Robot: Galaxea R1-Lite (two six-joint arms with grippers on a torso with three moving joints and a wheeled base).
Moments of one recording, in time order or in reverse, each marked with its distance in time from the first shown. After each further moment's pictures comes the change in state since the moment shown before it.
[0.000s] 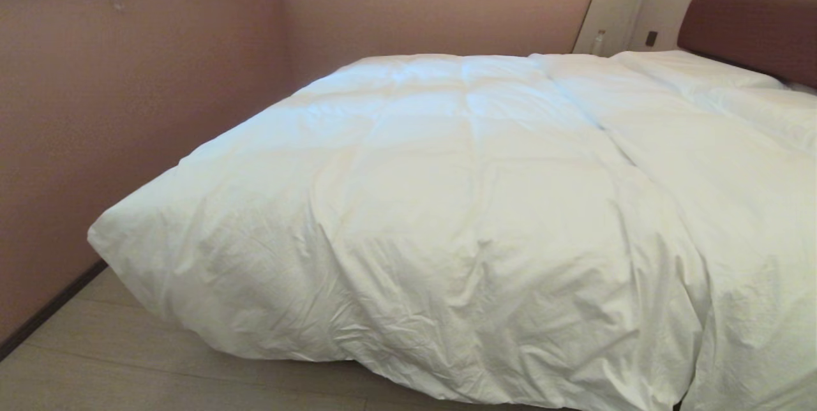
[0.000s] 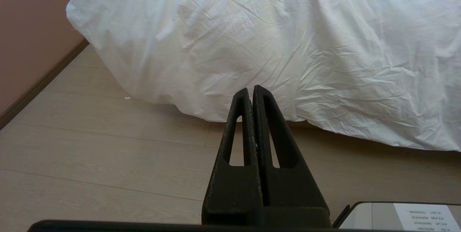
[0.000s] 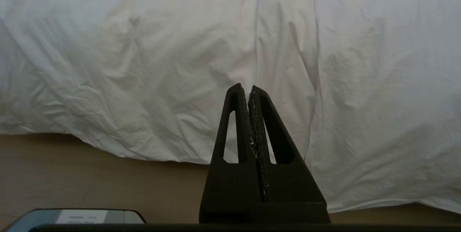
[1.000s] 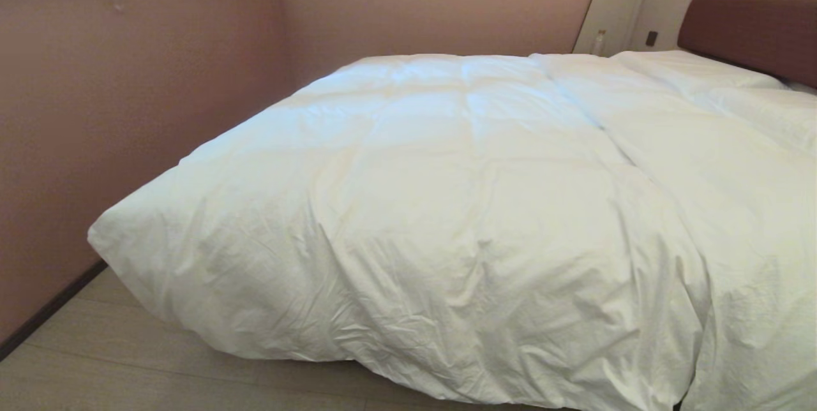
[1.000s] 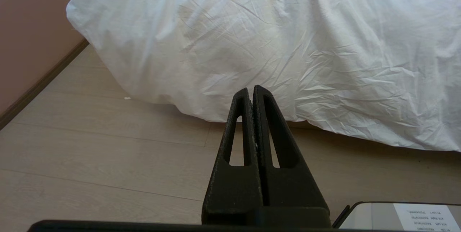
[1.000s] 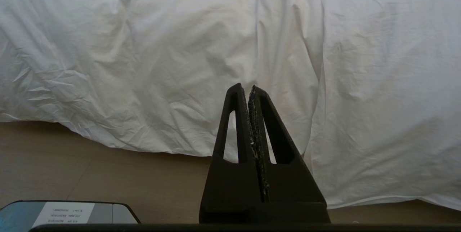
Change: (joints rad) left arm 0.000 0.000 0.000 0.000 0.000 -0.001; right arm 0.000 -0.002 0.151 -0.124 0.001 -0.028
